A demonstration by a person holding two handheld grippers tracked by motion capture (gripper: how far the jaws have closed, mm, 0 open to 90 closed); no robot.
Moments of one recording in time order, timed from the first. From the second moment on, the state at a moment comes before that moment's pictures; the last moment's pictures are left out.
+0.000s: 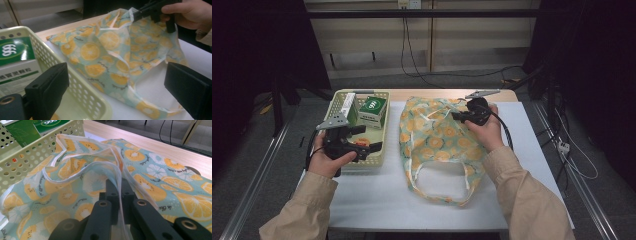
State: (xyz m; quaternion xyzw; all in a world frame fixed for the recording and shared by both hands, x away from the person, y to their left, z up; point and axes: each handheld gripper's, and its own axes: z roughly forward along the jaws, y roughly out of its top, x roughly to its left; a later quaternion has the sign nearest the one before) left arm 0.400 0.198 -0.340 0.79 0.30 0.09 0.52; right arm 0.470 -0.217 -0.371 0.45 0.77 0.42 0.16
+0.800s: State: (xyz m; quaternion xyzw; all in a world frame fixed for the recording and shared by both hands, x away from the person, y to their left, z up) left arm 0.430 0.210 -0.343 0.79 0.32 0.10 0.51; right arm 0.471 -0.210 -0.380 0.44 0.77 0.43 0.15
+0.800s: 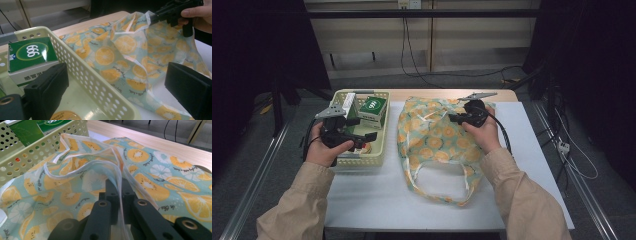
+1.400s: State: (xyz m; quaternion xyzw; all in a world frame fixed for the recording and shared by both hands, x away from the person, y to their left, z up) left arm 0.451 0.226 -0.359 0.81 0.32 0.10 0.48; right arm 0.470 -0.205 -0.384 0.44 0.77 0.43 0.14
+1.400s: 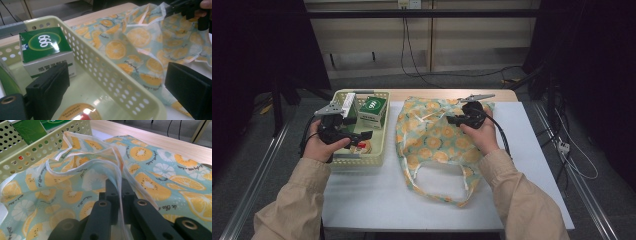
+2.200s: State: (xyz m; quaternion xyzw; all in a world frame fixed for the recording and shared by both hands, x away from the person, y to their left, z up) left arm 0.492 0.224 -0.379 0.83 0.32 0.09 0.46; right arm 0.468 -0.205 -0.386 0.44 0.77 0.43 0.14
